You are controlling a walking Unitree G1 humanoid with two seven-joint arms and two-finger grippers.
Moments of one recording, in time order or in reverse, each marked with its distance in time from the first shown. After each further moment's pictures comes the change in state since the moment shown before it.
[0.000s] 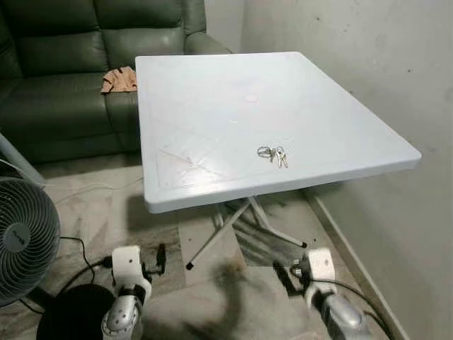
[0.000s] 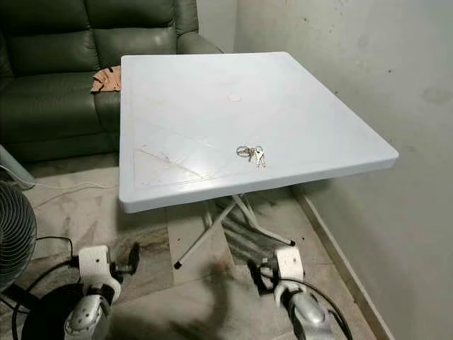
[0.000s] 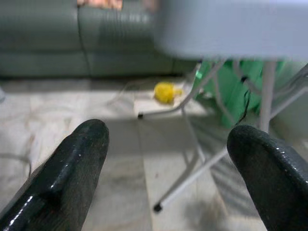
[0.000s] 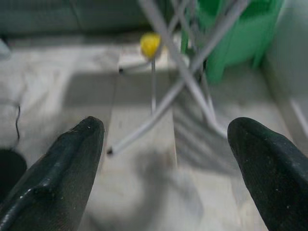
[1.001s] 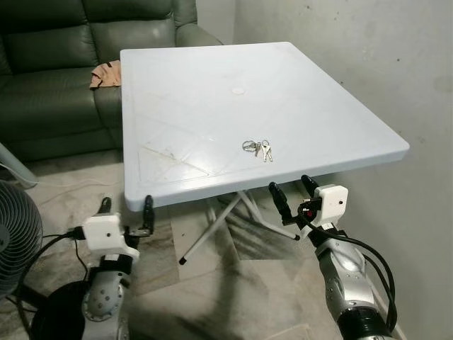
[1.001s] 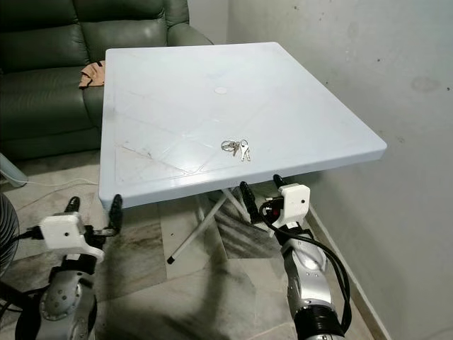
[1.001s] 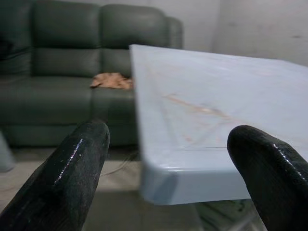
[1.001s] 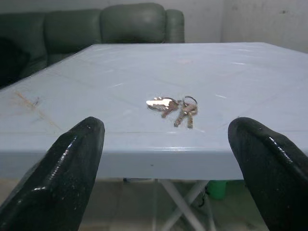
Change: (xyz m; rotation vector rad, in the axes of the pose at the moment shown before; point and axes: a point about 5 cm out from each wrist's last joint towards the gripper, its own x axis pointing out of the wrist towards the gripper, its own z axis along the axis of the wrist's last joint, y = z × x) left arm -0.006 0.015 0.086 -0.026 -0.301 0.079; right arm 0.020 0.015 0.112 -0.038 -0.460 0.076
